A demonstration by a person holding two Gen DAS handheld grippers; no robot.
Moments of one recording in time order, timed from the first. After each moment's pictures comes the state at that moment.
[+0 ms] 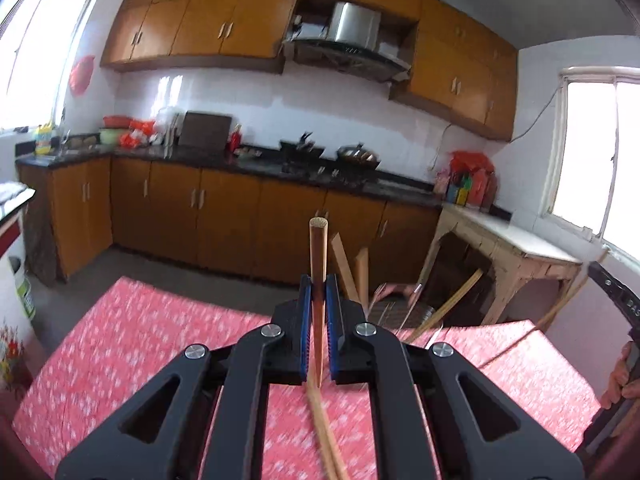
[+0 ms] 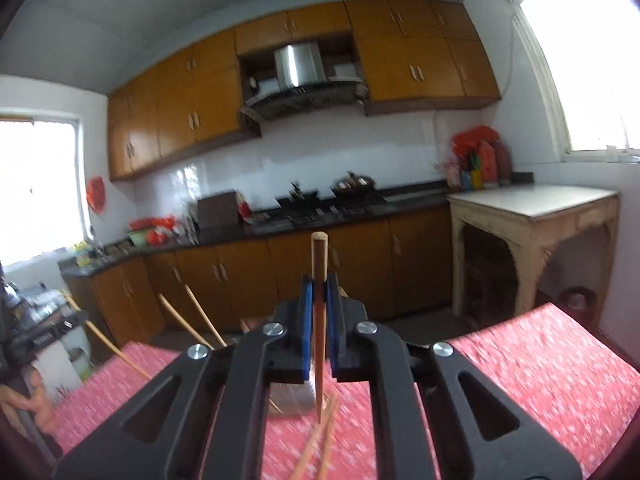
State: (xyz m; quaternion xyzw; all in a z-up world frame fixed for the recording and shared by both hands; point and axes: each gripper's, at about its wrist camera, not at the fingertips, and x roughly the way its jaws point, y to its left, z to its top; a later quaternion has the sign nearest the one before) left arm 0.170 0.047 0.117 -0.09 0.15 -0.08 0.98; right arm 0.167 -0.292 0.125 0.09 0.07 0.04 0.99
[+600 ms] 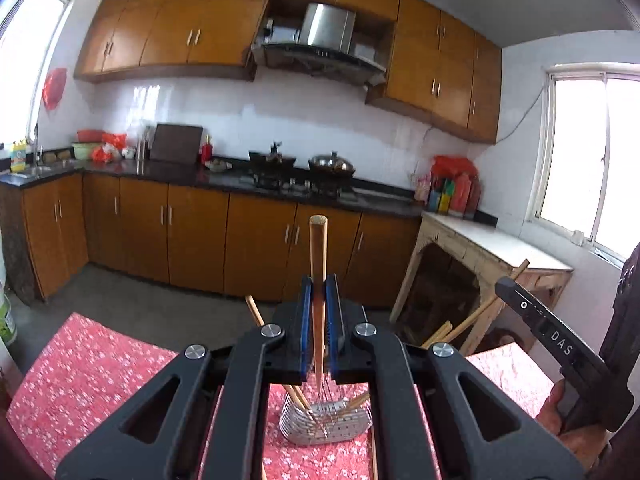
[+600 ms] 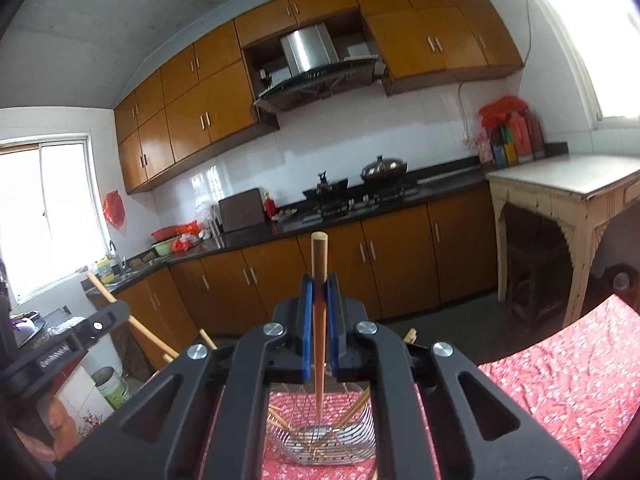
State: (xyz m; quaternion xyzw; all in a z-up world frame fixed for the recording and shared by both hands) left arm 0.238 -0.030 0.137 -0.08 0.15 -0.11 0.98; right arm 0.286 -0.271 0.122 0.13 0.10 0.09 0.98
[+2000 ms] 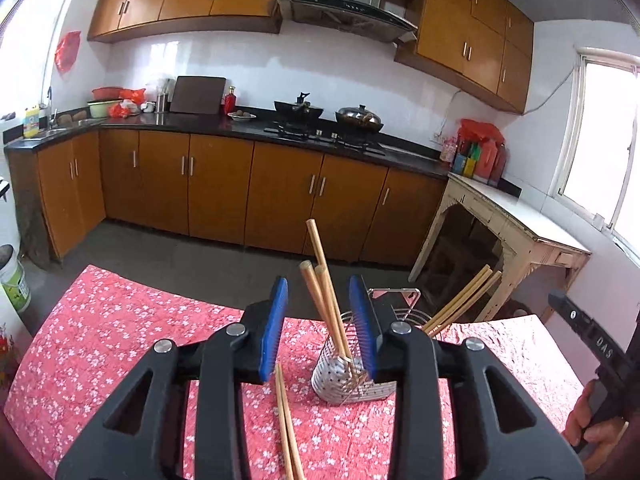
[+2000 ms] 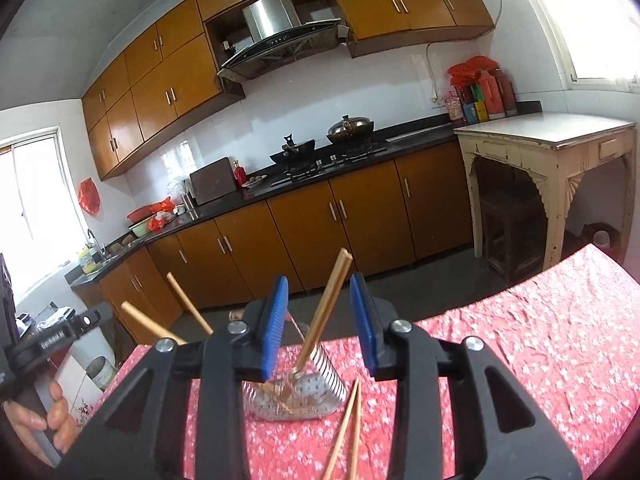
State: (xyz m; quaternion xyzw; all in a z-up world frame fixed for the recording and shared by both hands) left arm 0.244 0.004 0.105 -0.09 0.23 -0.08 0.97; right arm 0.263 -0.295 0.072 0.16 0.17 0.04 0.97
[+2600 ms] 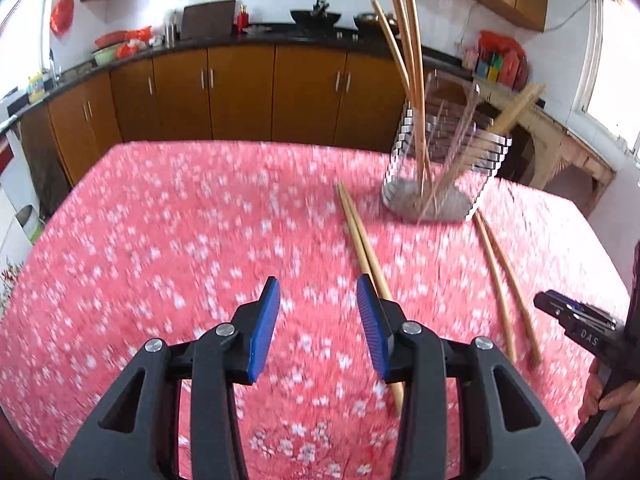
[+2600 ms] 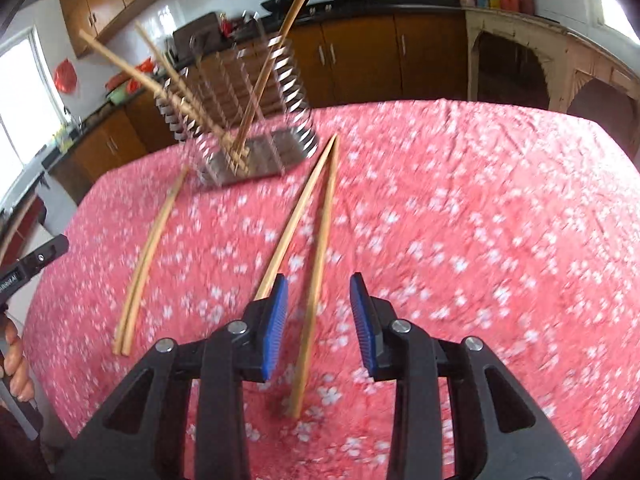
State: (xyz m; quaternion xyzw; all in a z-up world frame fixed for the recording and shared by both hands) left arm 0.187 0.036 -0.050 -0.03 0.38 -0.06 0.92; right arm 0.226 -0.251 -0.107 0.09 0.41 0.05 0.91
